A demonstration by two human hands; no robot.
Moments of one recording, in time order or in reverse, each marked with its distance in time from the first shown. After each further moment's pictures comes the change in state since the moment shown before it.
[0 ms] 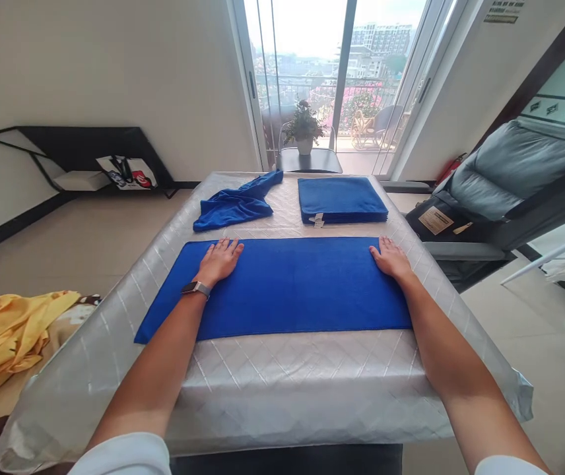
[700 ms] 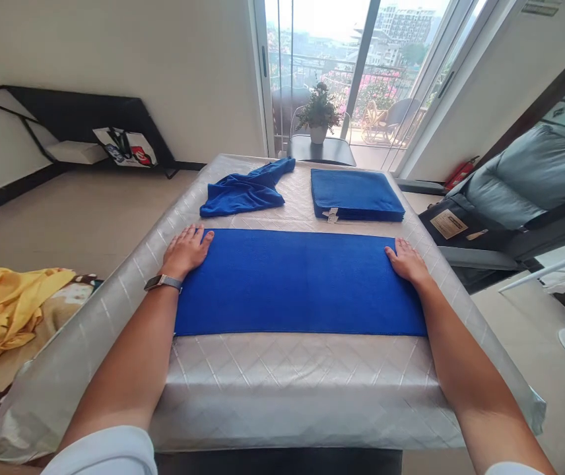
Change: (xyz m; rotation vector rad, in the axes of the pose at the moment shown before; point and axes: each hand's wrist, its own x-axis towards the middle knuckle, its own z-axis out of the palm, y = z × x) left_hand -0.007 -0.090 -0.010 0.018 0.045 -0.218; right_hand 0.001 0.002 -0.002 -0.034 -0.029 0.028
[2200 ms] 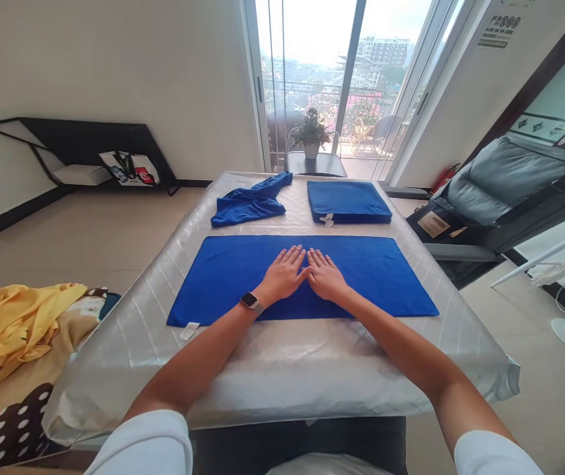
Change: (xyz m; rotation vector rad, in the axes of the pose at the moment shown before) left_hand -0.111 0.190 0.007 -0.061 0.133 0.754; right_hand -0.120 -0.212 0.011 0.009 0.010 -0.551
